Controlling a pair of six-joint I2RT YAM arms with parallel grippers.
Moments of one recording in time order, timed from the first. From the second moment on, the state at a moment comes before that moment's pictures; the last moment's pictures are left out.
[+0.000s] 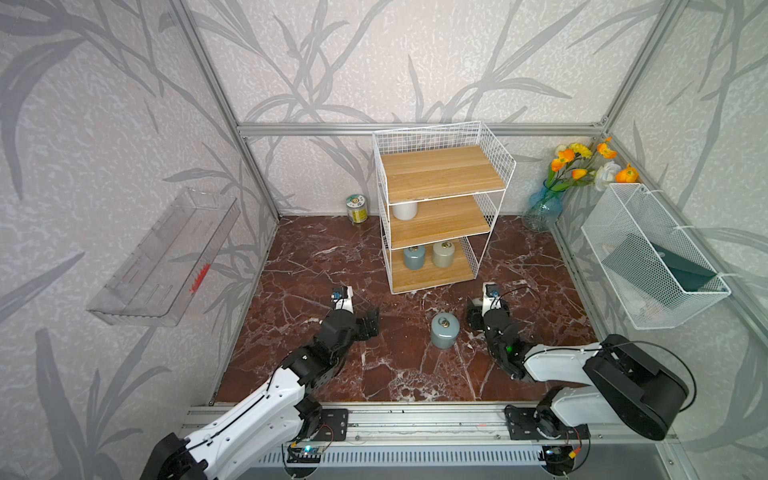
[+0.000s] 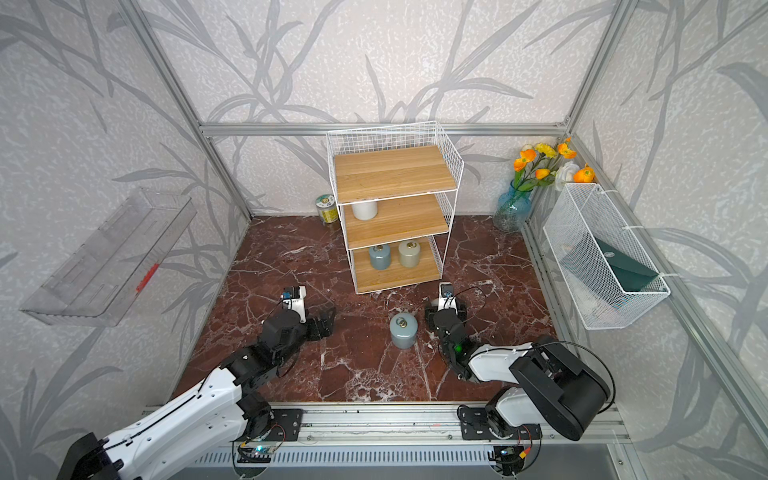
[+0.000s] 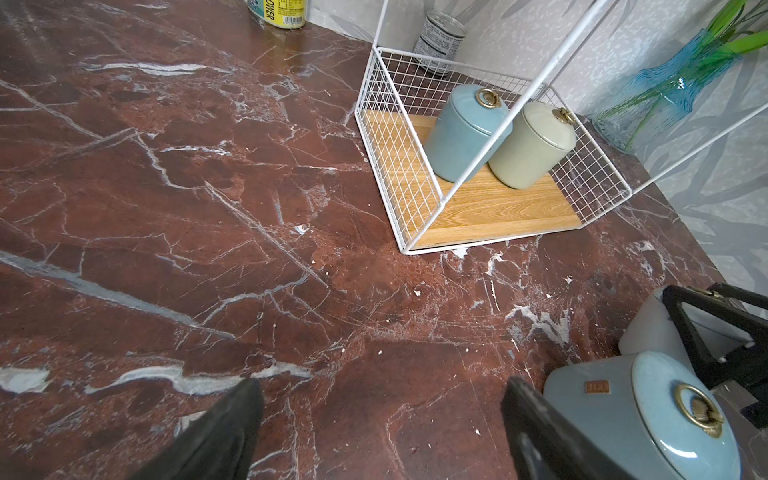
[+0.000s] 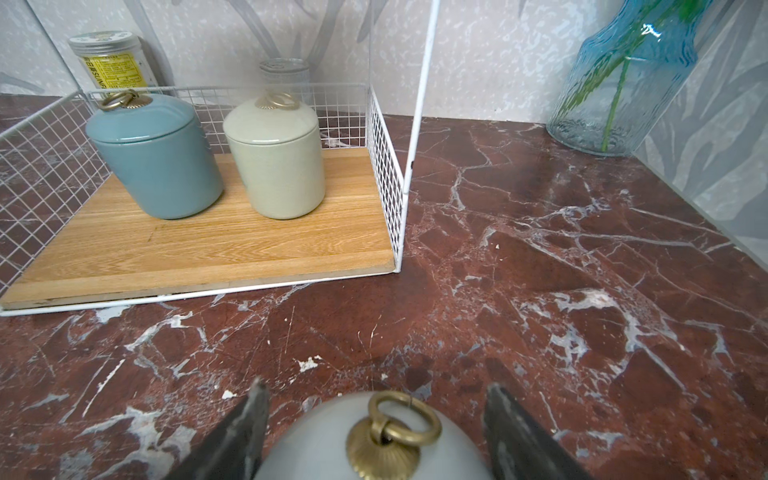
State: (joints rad) left arm -0.63 0.77 0.36 -0.12 -0.28 -0.55; right arm 0.69 1.38 0.24 0.74 0.60 0.24
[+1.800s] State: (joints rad) left arm -0.65 0.62 0.34 -0.18 -0.30 -0.58; right arm 1.22 0.97 0.24 -0.09 0.96 0.78
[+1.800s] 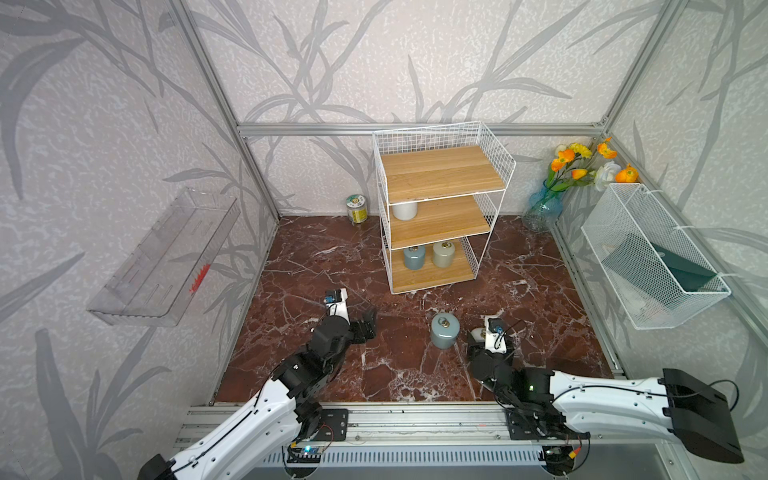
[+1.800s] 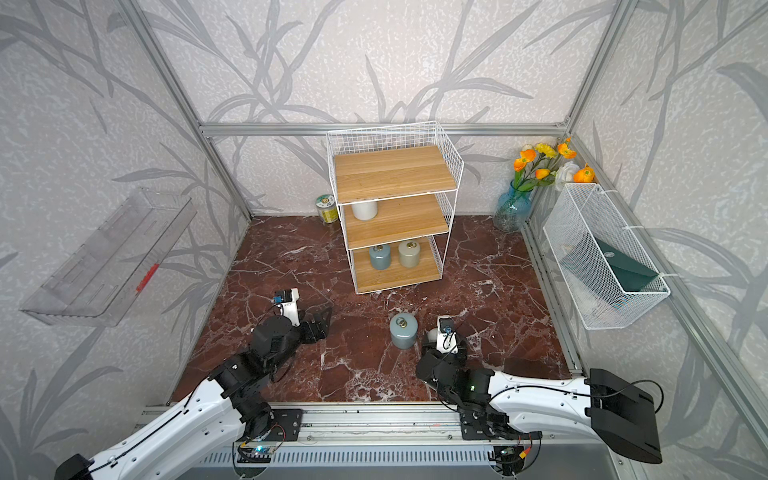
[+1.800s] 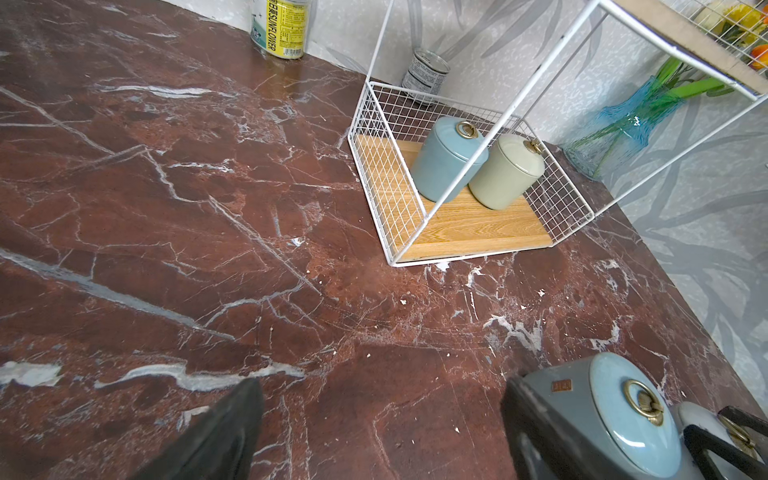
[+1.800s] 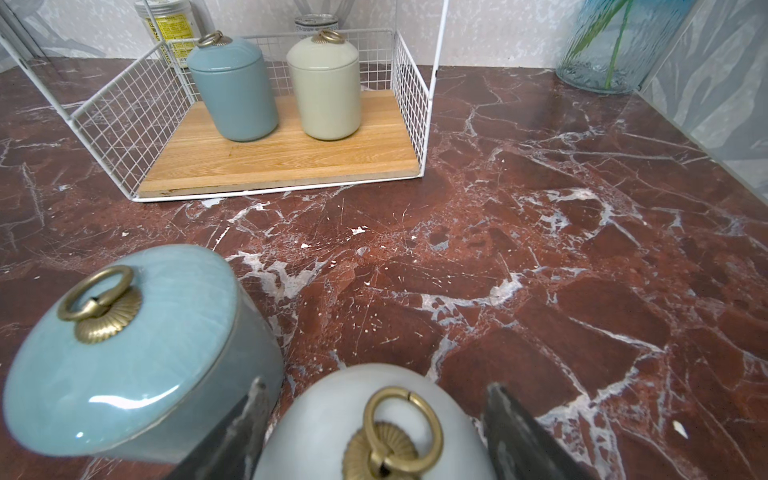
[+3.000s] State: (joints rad) left arm -0.65 0.50 0.27 -0.21 -0.33 -0.61; right arm 1.29 1.00 0.32 -0.45 0.75 0.98
